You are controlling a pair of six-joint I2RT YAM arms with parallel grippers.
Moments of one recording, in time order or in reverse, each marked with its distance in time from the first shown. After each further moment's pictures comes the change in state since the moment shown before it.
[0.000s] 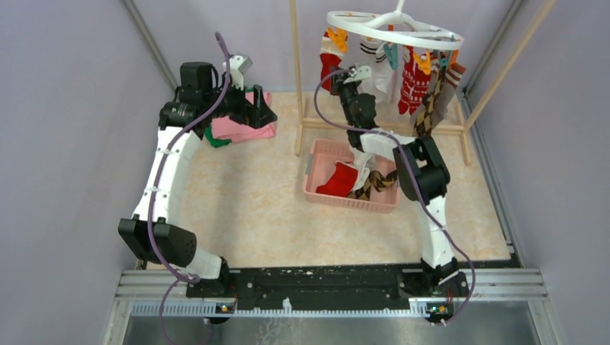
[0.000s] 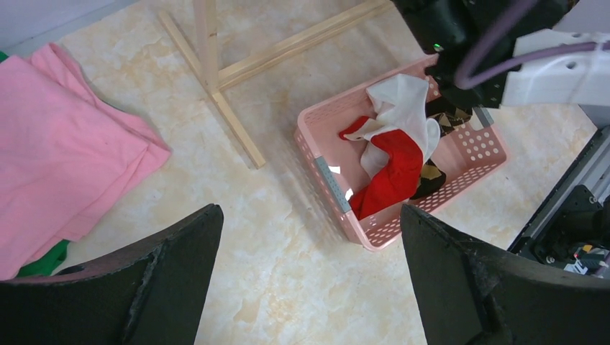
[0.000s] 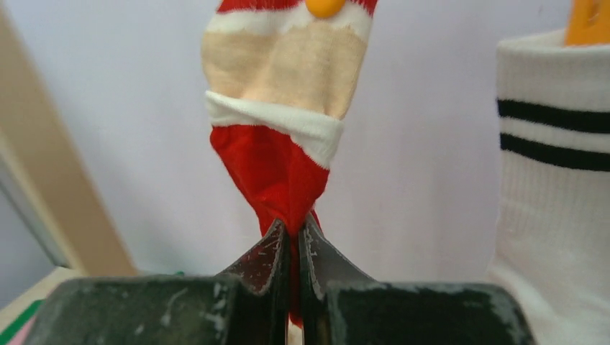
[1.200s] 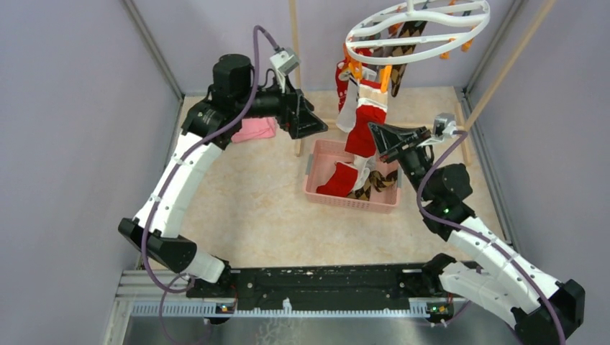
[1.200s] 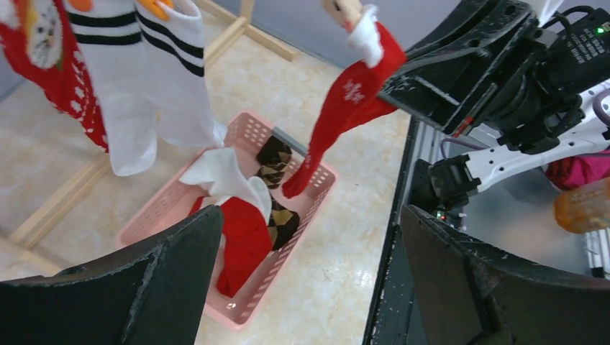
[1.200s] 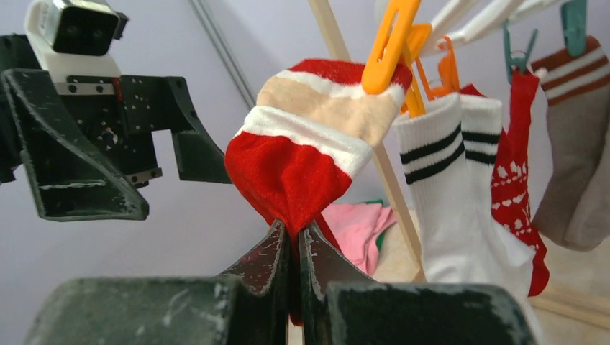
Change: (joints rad) left arm -0.325 -0.021 0.126 0.121 0.162 -0.149; right arm 0.139 -1.455 -0.975 -0.455 -0.127 0.364
